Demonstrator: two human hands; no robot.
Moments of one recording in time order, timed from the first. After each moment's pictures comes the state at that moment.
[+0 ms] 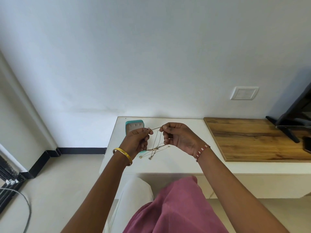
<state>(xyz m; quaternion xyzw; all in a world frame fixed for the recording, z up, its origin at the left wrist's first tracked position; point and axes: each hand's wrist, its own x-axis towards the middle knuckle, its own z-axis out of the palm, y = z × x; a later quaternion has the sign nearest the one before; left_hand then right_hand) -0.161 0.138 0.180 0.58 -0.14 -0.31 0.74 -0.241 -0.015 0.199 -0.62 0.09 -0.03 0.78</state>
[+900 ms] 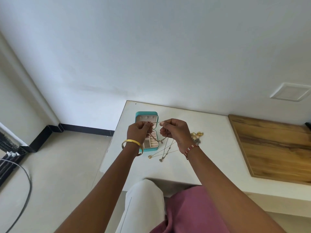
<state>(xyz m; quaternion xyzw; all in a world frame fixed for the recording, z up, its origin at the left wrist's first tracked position) -0.046 0.097 0.097 0.73 -0.01 -0.15 0.67 -0.107 -0.017 0.124 -0.68 0.26 -0.10 0.68</state>
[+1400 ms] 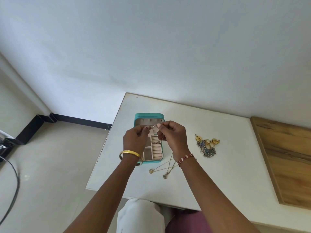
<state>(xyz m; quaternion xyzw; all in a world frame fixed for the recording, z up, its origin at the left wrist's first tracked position) 0.011 0.071 0.035 0.83 0.01 -0.10 0.55 -0.027 -0.033 0.053 -0.68 0.29 -0.11 0.67</state>
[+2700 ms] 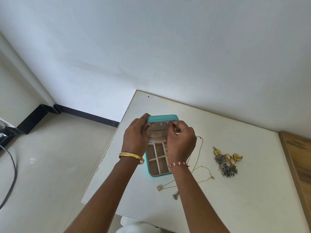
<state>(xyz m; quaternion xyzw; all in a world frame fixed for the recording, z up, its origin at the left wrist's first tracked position) 0.060 0.081 0.001 0.86 -0.10 0.03 0.50 0.030 -0.016 0.000 -0.81 0.33 -0.34 0.35</state>
